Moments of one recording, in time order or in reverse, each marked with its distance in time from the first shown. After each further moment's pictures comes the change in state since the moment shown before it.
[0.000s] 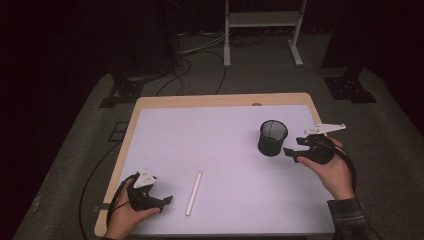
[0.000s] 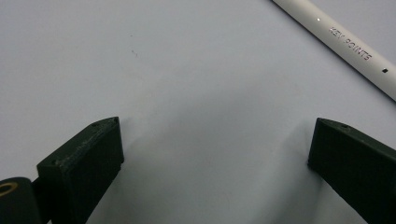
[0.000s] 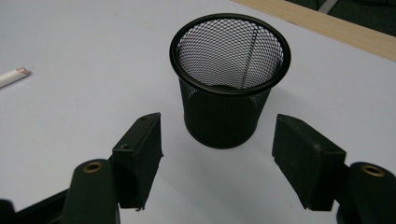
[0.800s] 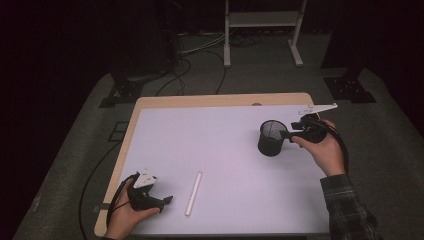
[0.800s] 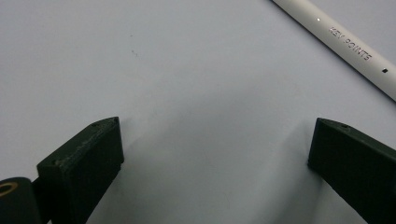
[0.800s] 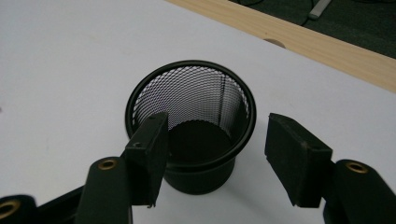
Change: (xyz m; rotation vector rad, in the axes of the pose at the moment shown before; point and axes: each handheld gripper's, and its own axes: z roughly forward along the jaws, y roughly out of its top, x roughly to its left) left arm 0.000 0.000 0.000 0.001 0.000 0.005; right arm -0.026 0.042 0.025 0.015 -0.011 0.027
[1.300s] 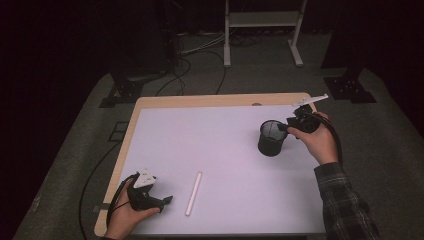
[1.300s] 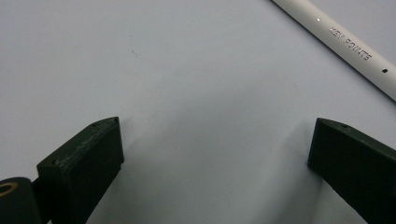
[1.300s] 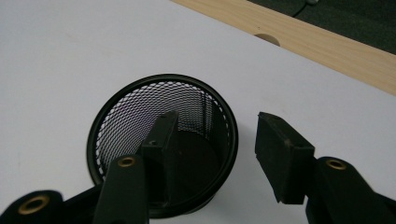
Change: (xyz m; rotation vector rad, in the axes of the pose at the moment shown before) left arm 0.000 0.000 0.000 0.002 -0.001 -0.002; right arm -0.012 0.020 0.024 0.067 -0.016 0.024
